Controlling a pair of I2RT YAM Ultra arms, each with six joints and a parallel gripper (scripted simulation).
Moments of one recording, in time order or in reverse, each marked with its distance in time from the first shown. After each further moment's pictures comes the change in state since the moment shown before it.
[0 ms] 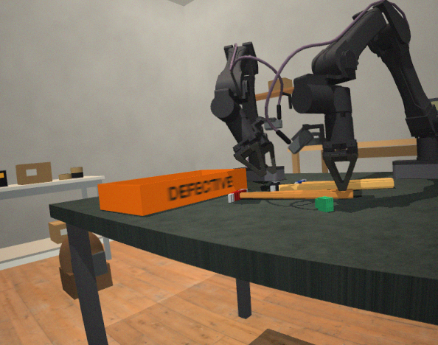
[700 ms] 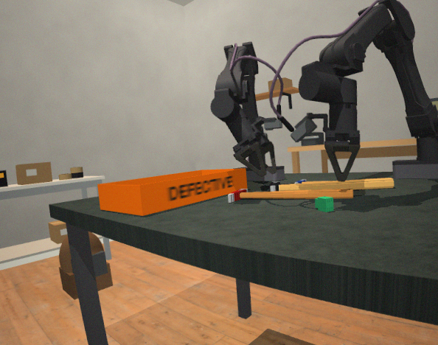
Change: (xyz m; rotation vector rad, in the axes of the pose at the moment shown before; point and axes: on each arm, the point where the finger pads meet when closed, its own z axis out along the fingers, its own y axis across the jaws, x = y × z) left arm -0.001 -0.002 -0.018 -0.030 -0.082 -0.011; right arm 0.000 0.000 0.000 0.000 0.000 0.000
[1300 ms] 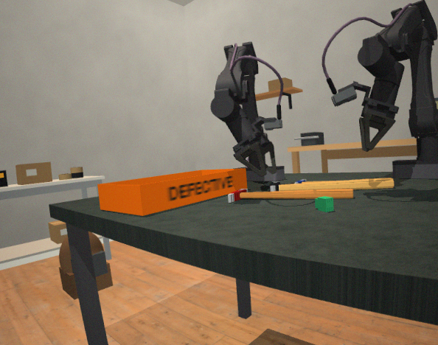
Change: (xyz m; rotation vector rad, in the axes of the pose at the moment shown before) left arm 0.054 -0.068 -0.063 -0.092 -0.295 -0.088; right arm 0.000 0.000 0.000 0.000 0.000 0.000
